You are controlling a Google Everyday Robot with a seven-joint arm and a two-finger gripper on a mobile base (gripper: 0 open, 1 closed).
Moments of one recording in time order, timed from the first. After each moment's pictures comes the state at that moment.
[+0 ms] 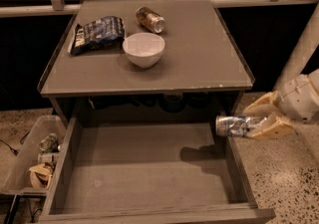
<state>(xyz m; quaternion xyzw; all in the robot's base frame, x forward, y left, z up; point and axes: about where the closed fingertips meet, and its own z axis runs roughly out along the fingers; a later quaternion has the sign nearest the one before) 0.441 -0.245 0.818 -0.64 0.70 0.17 0.25</state>
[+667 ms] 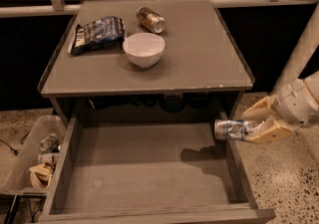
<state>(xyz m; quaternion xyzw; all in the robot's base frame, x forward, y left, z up) 0.437 -0.241 0.803 -0.64 0.71 0.18 0.24</state>
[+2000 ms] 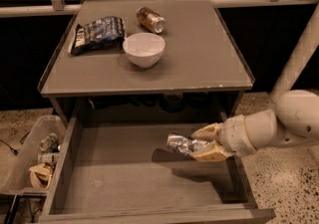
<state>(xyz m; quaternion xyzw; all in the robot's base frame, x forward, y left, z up) 0.449 -0.127 0.707 -0.58 0.70 0.24 0.33</state>
